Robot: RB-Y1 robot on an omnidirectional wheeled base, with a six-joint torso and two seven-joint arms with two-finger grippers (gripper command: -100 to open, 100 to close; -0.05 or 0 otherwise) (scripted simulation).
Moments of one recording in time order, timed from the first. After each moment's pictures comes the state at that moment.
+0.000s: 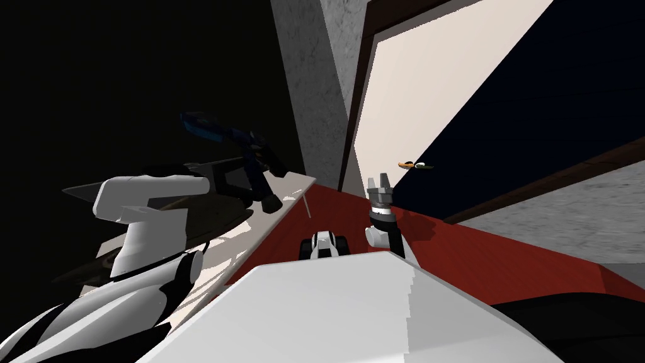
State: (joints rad) left arm -0.30 0.84 0.49 -1.67 0.10 1.04 0.46; right arm 0.49 -0.03 0.00 -2.22 0.00 -0.56 0.03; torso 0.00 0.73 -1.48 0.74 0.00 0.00
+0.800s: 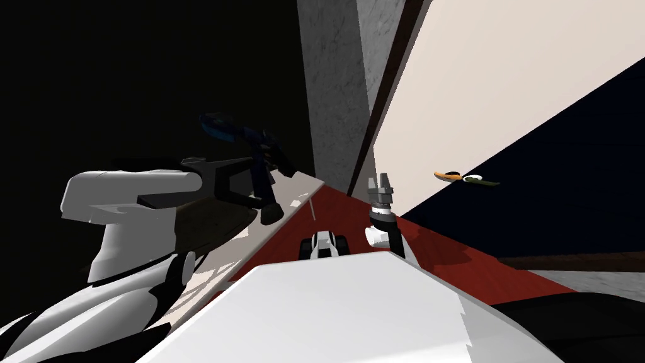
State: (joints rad) left arm -0.30 0.88 0.51 -1.74 0.29 1.07 0.37; right arm 0.49 -0.03 0.00 -2.22 0.00 -0.56 0.03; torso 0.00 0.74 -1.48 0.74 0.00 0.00
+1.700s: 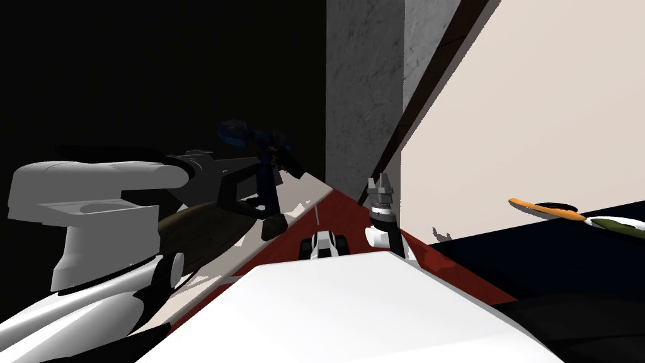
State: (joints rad) left arm -0.30 0.94 0.52 -1.82 0.53 1.10 0.27; right arm 0.49 -0.03 0.00 -2.22 0.00 -0.56 0.03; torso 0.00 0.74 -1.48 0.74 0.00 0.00
